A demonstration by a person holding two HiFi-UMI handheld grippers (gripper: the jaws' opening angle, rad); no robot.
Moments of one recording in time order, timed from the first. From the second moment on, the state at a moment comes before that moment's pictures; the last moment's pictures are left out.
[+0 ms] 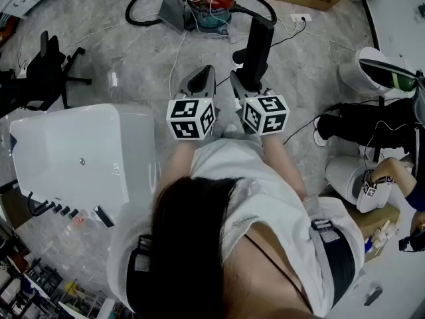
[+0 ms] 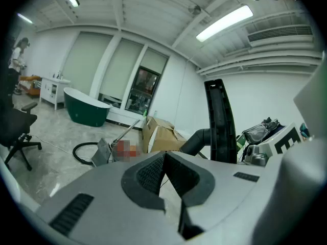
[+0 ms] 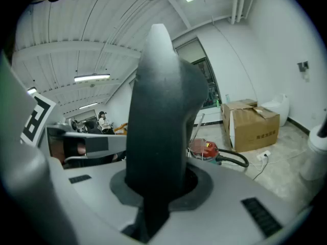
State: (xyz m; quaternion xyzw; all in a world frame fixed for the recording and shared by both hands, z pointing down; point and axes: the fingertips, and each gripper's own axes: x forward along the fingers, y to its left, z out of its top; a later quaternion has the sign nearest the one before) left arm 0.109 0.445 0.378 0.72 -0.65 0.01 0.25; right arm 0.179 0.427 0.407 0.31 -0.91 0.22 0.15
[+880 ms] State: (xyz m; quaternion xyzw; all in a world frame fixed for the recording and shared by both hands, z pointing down) left arm 0.086 0.431 0.392 0.73 -0.63 0.02 0.26; right arm 0.154 0.415 0.418 0.33 -0.90 0.23 0.16
